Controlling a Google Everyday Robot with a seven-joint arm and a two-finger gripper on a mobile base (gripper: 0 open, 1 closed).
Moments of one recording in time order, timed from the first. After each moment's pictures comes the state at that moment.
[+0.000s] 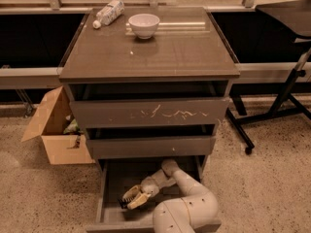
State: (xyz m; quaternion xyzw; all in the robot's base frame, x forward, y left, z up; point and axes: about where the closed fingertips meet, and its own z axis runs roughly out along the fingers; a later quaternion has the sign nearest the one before) arm 0.526 0.103 0.197 -0.57 0.48 0.64 0.19
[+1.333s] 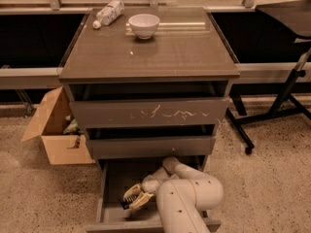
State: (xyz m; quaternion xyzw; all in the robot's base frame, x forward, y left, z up) arm 0.514 0.093 0.238 -0.60 0.43 0.64 0.22
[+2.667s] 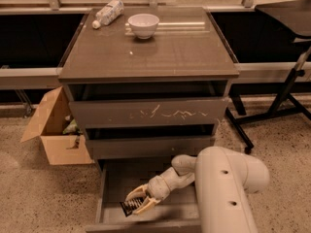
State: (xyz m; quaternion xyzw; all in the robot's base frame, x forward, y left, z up) arm 0.449 0.072 0.356 -0.65 0.38 0.59 0.30
